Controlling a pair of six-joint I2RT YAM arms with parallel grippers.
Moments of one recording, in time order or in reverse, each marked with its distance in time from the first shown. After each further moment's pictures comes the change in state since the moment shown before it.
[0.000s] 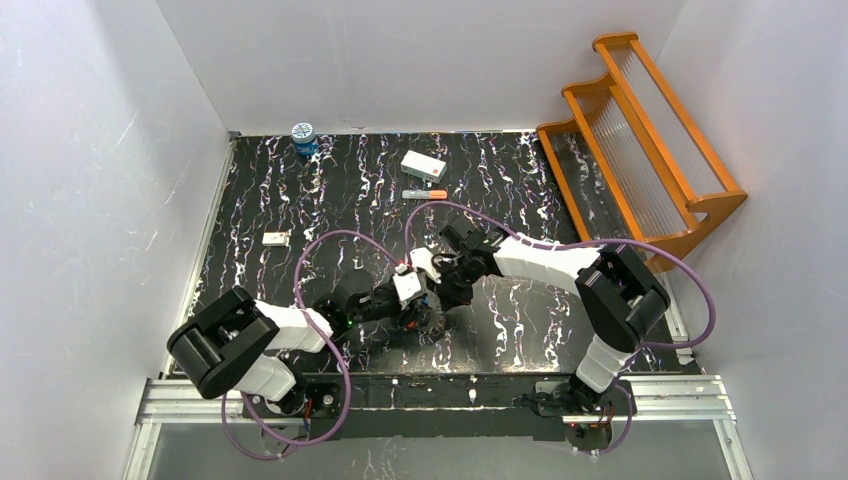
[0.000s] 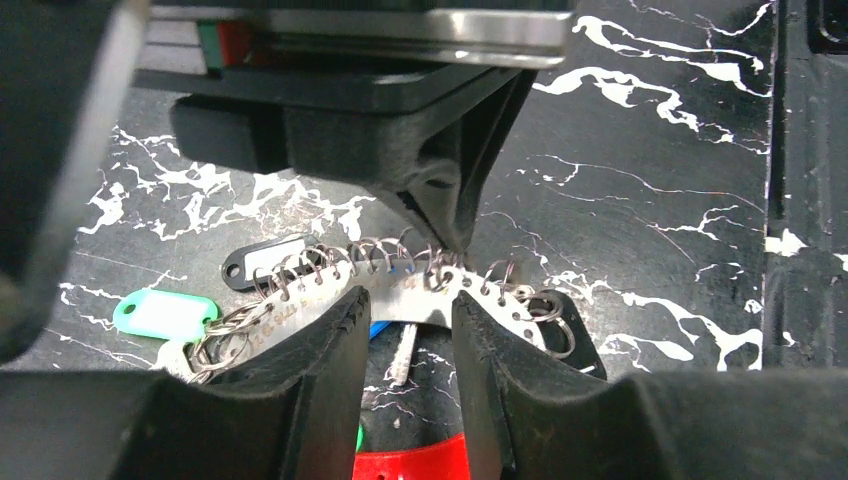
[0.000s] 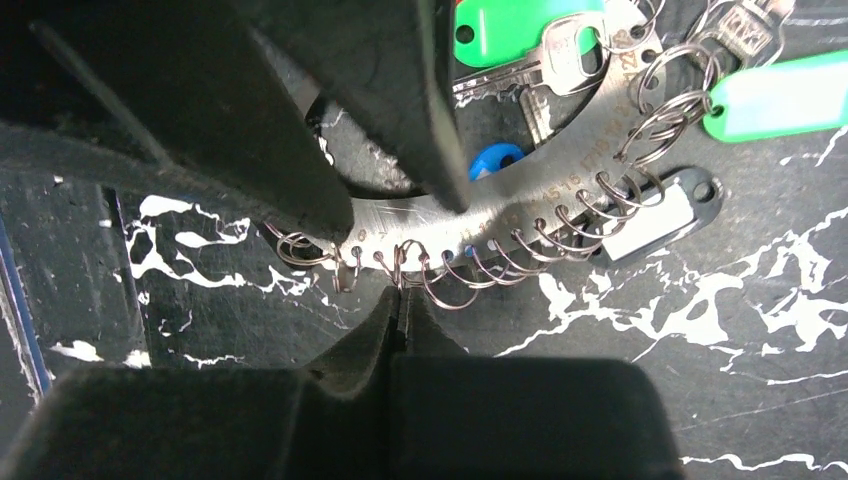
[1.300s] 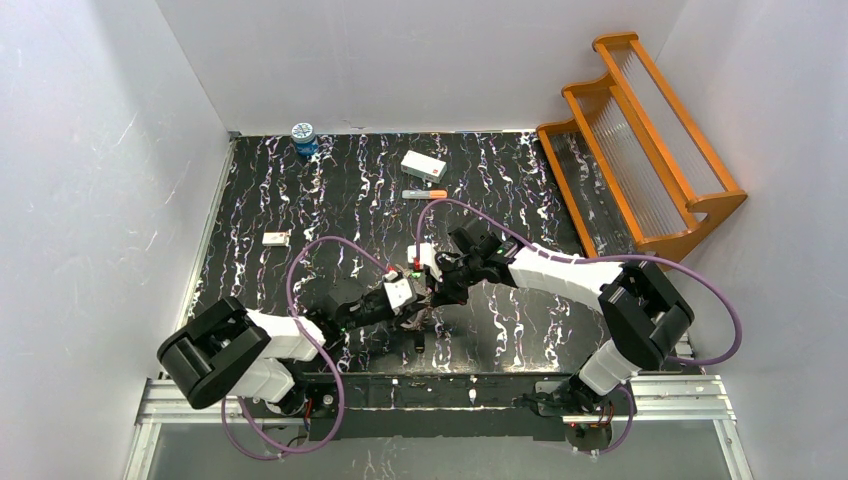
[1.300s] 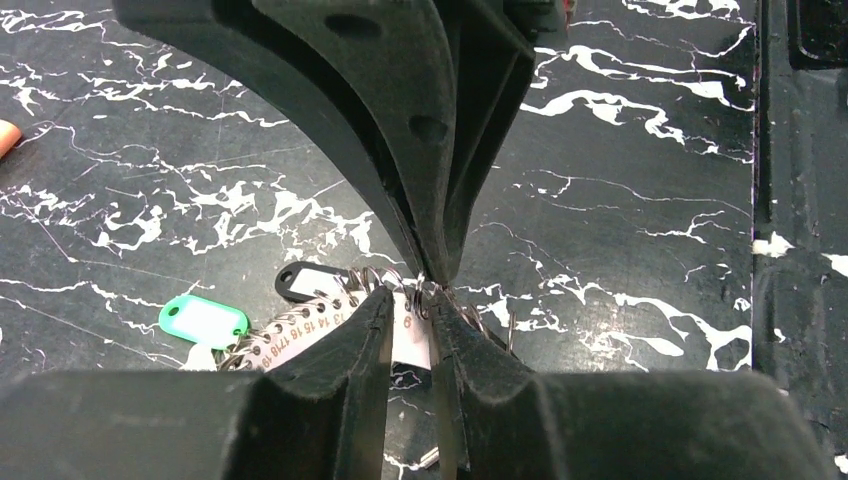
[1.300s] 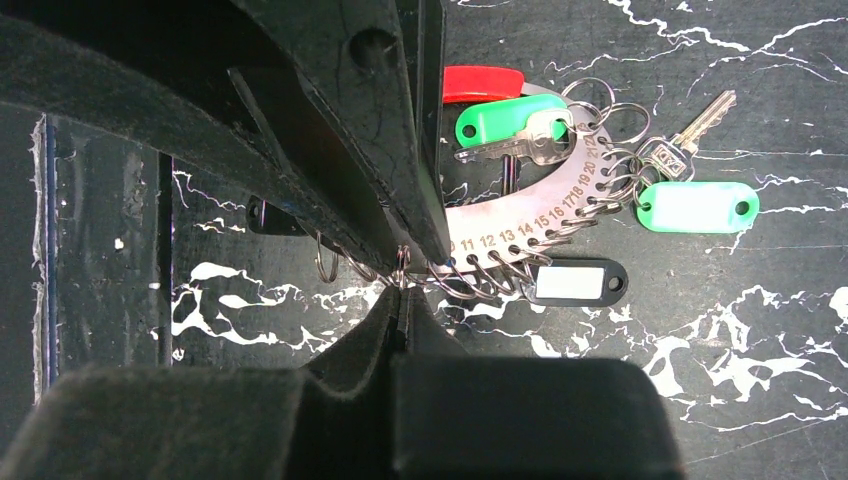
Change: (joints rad) left arm -0.004 -0.079 -0.083 0.098 -0.012 0.019; right arm 0.006 -0.128 -0.109 0.234 -0.110 0.076
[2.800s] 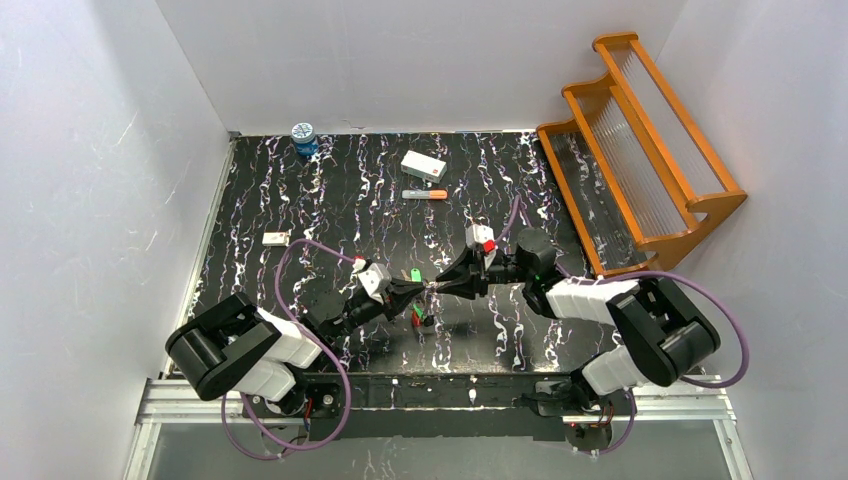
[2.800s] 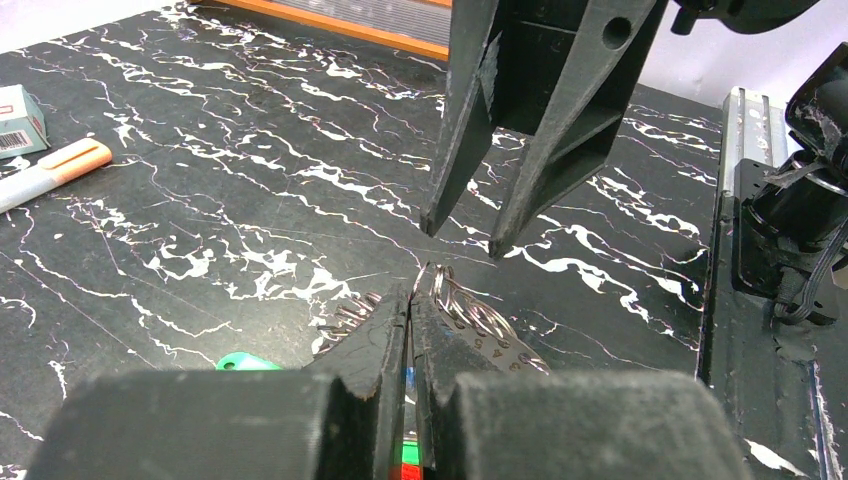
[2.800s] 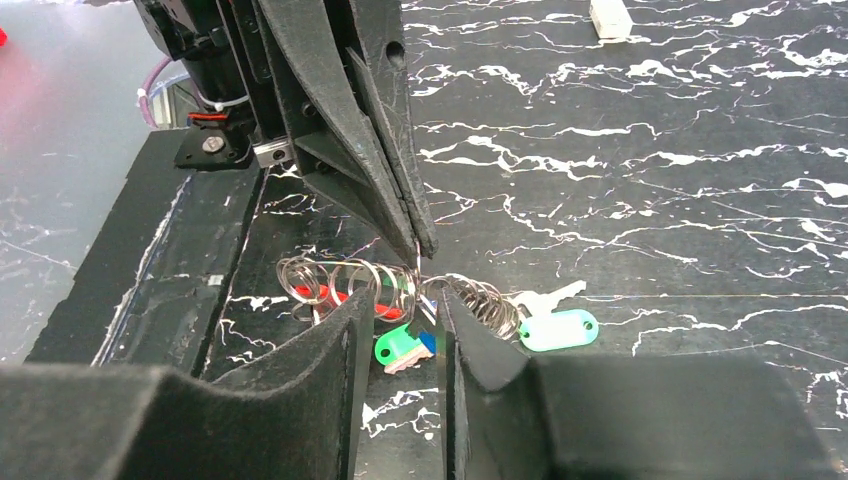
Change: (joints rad) left arm -0.002 0.058 -0.093 0.457 -0.165 -0.340; right arm -0.237 -0.135 -0.486 1.201 -0.386 0.520
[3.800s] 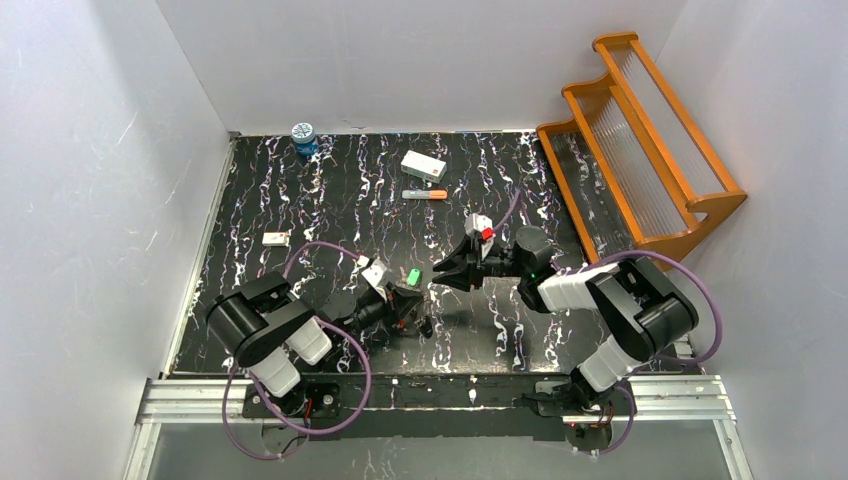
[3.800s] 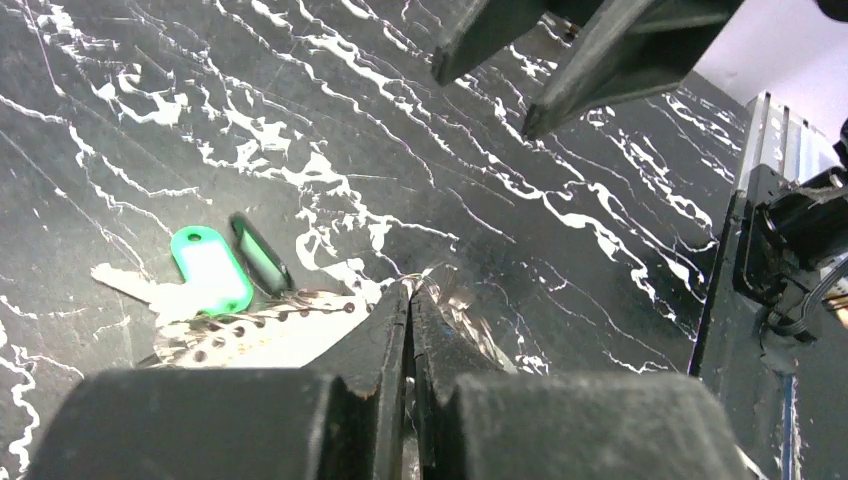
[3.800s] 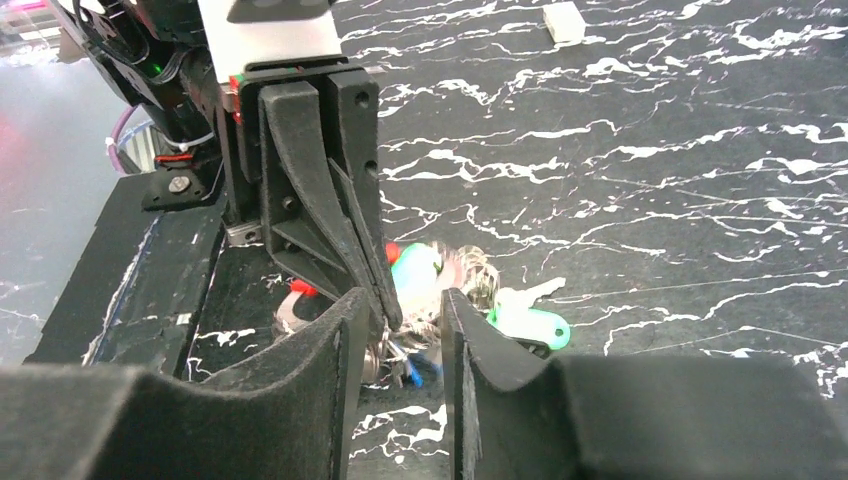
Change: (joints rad) left arm -0.004 0.192 -0.008 0.079 -0.086 -0.193; right arm -0.017 0.142 0.027 0.207 0.049 0.151
